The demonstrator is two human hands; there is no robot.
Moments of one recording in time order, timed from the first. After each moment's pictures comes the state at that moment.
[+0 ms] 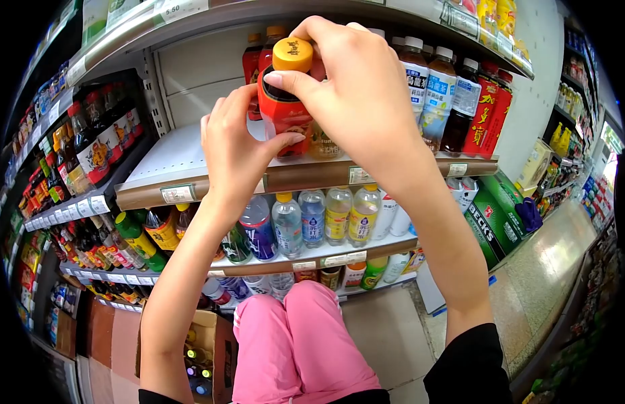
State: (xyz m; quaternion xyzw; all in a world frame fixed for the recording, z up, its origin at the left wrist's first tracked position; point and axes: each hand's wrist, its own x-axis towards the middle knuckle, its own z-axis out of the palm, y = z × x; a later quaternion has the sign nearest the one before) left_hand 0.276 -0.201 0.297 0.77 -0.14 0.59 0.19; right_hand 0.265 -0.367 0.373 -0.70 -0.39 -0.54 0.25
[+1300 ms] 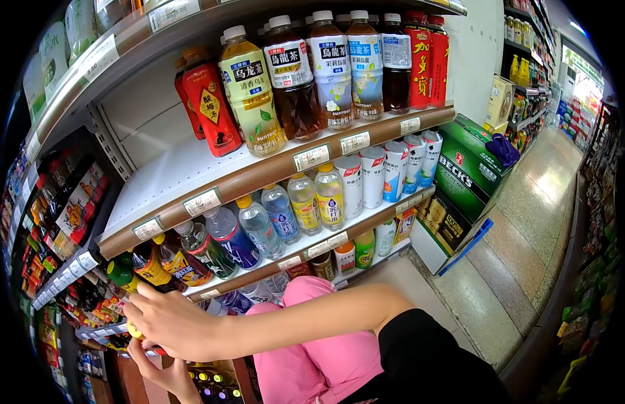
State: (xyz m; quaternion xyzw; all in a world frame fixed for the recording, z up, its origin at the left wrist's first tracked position) left_hand 0.045 -0.102 0.133 0.81 0.08 0.54 0.21; right_hand 0.154 -0.218 0.205 -0.62 -0.61 -0.23 0.44
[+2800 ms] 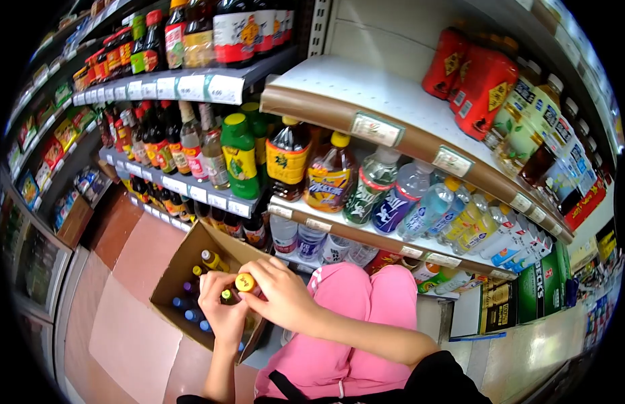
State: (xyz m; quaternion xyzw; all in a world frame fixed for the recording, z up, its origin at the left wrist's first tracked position) left_hand -0.008 -0.034 0.038 0.78 0.24 0.46 0.35; right_hand 0.104 -0.126 0.070 -0.70 -0.56 0.08 0.44
